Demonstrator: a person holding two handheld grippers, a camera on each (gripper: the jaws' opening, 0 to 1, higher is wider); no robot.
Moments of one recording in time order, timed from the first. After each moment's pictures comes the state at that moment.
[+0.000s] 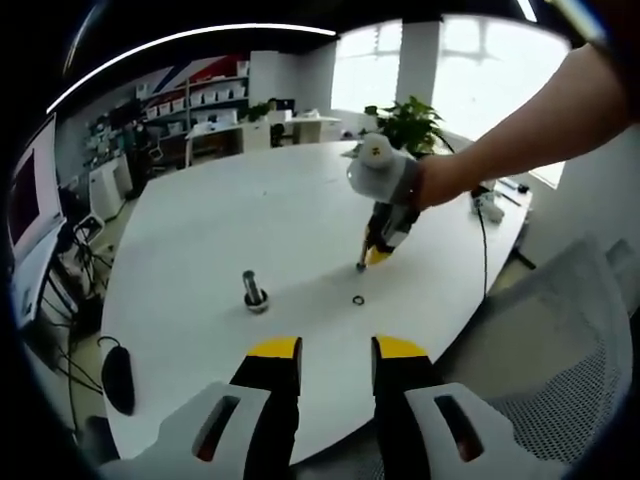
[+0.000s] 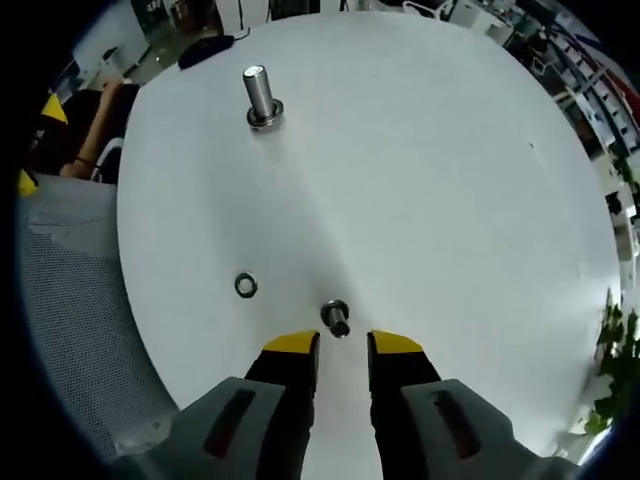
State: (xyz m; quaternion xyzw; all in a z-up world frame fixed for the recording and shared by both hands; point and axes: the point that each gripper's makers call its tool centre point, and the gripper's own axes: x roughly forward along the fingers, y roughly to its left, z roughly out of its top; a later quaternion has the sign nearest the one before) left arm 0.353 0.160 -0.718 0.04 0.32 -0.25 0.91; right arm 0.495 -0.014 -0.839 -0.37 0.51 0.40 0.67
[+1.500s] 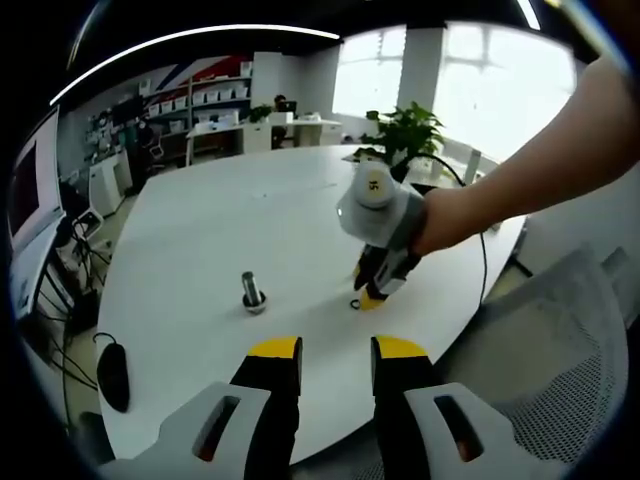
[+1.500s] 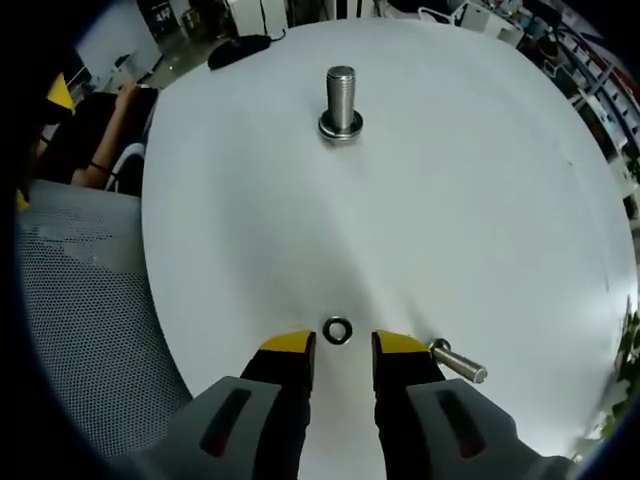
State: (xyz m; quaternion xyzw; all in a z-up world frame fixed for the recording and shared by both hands) left arm 0.354 0.161 -0.717 0.02 0.32 -0.25 0.91; right arm 0.446 0.049 -0.863 -0.34 0.51 0.44 0.66
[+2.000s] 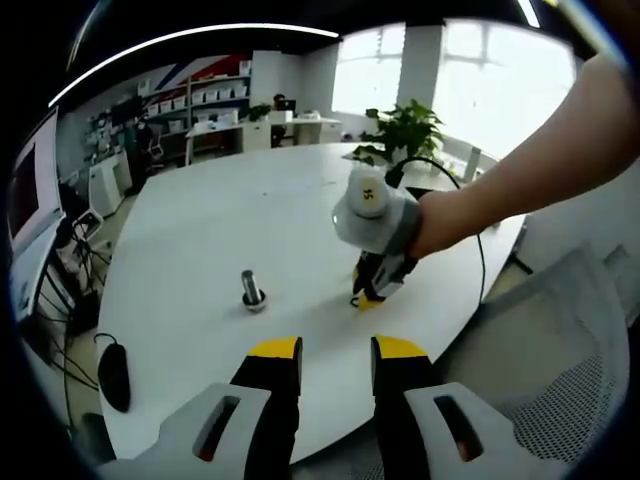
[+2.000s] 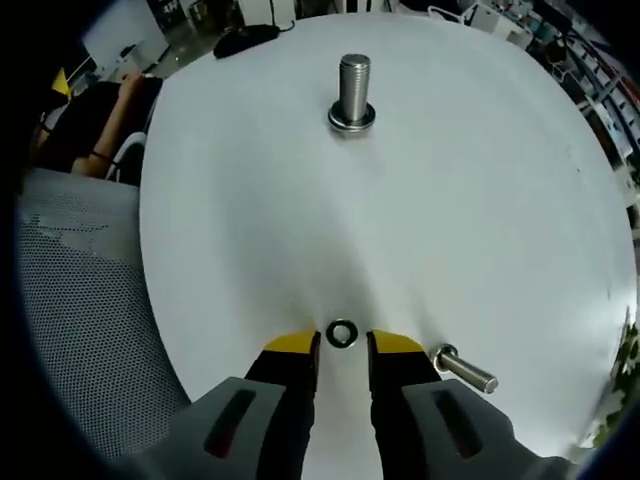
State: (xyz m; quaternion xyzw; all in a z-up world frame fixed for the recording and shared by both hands) left arm 0.352 0.161 -0.719 0.03 0.32 -0.25 0.91; right arm 0.445 0.049 -0.868 -0.36 0.52 0.44 0.65
